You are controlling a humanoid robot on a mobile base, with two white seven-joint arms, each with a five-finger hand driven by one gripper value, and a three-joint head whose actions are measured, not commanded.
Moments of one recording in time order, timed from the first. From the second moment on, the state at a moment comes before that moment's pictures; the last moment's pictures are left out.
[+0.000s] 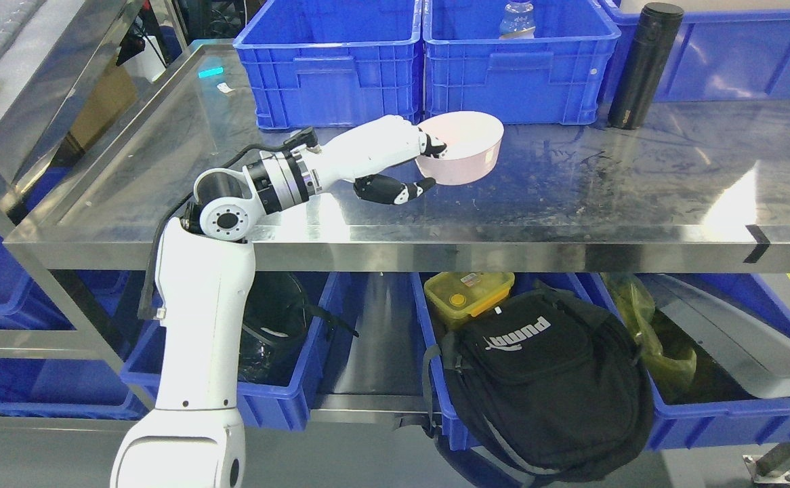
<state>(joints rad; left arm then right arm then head) -0.69 0.00 0.03 -1.30 -0.61 -0.79 -0.93 0.00 0.00 0.05 0.00 0.05 -0.08 -0.03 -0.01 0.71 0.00</state>
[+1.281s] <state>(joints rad) -0.63 0.00 0.00 -1.41 -0.61 -0.79 -0.92 0.00 0.00 0.05 0.00 0.05 -0.08 -0.03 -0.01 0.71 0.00</state>
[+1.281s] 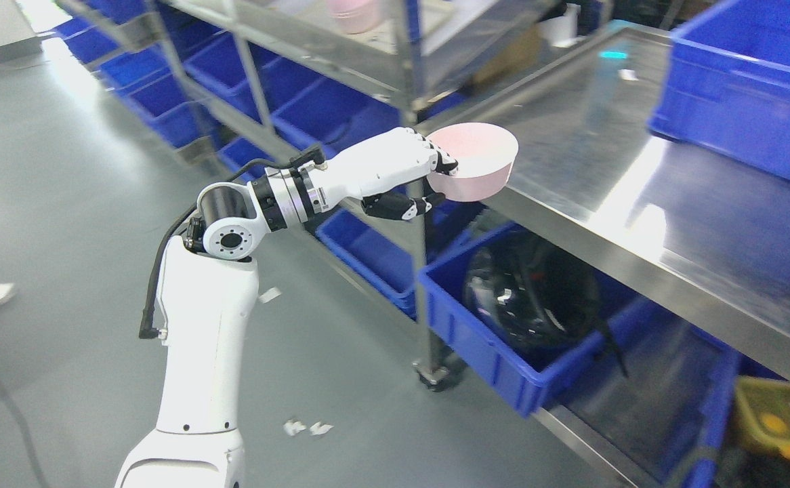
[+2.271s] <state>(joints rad) -0.63 0.00 0.00 -1.42 -0.64 -0.79 -0.92 0.00 0.00 0.05 0.00 0.05 -0.08 -0.03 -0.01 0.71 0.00</state>
